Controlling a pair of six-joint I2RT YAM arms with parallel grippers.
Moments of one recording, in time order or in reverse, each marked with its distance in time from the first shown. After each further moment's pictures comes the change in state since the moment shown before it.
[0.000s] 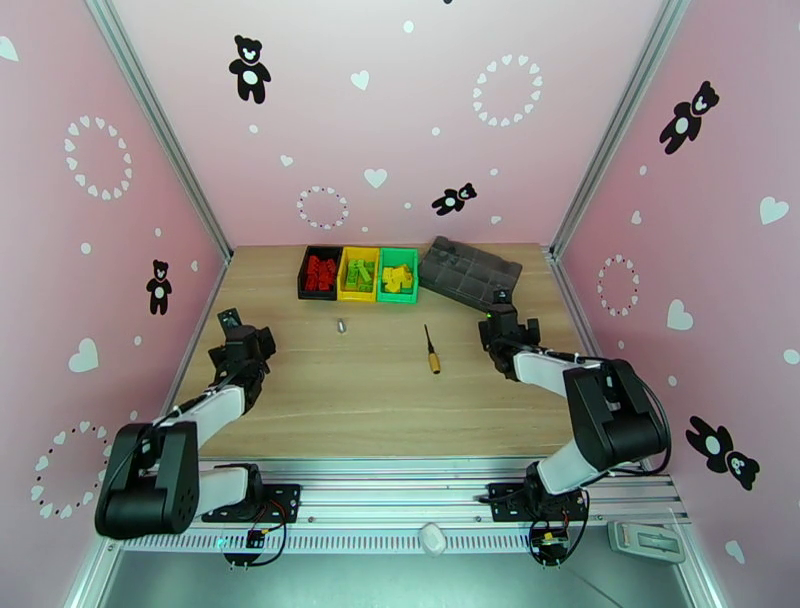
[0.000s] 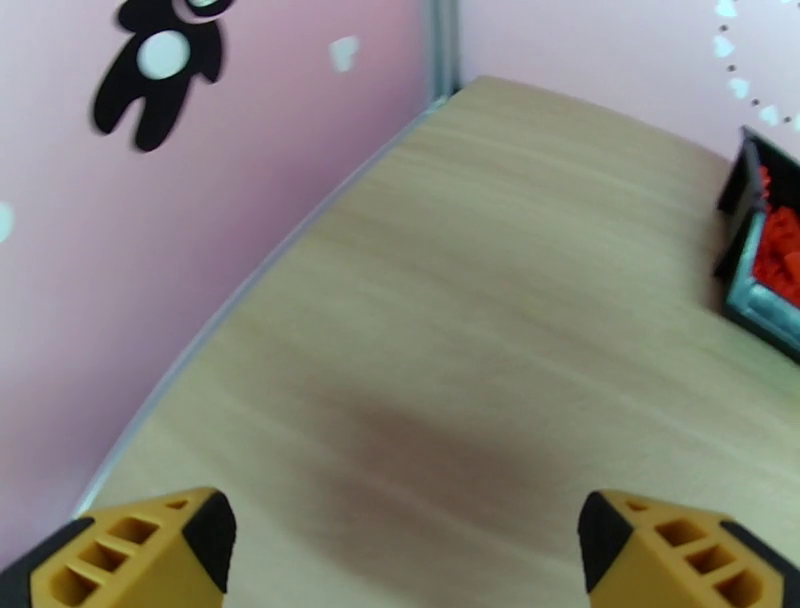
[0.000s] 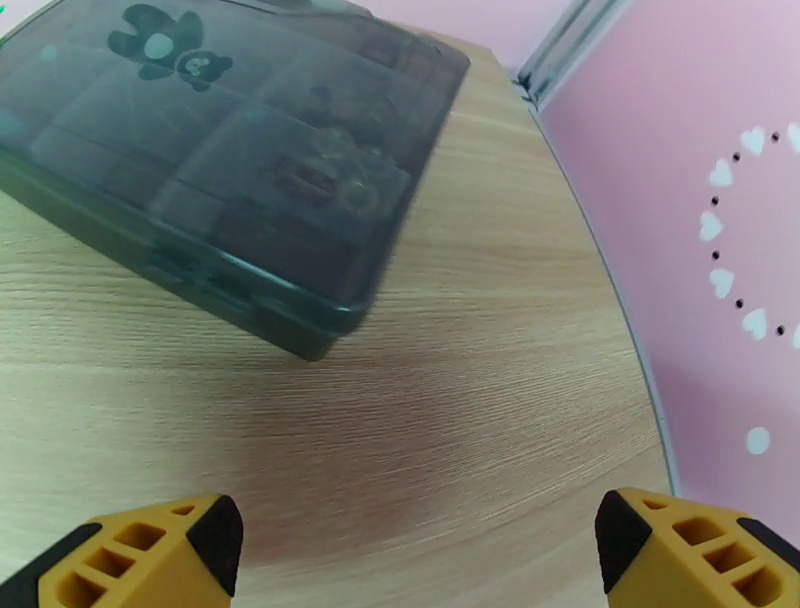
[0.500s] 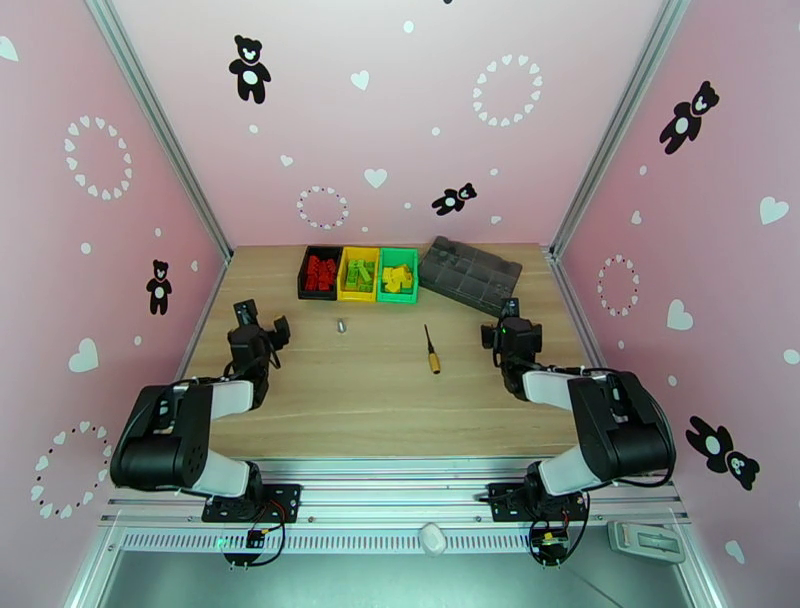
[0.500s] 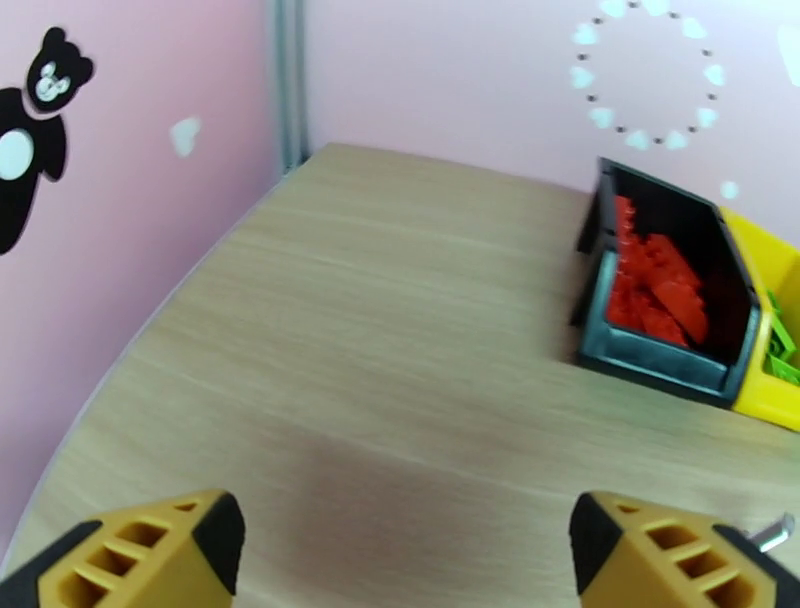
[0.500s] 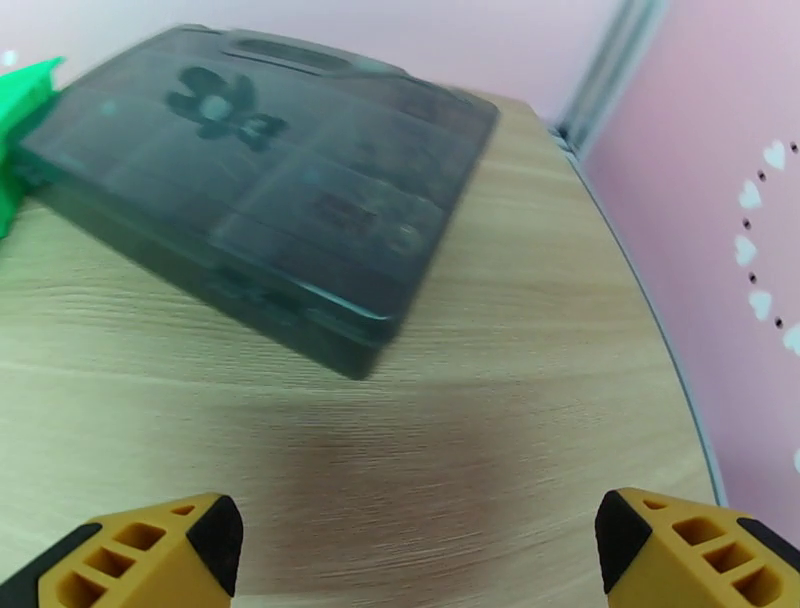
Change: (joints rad) left arm -0.032 0.171 -0.053 0.364 0.187 0.074; right arm -0.029 -0.080 -0.209 0.312 -0.203 -0.043
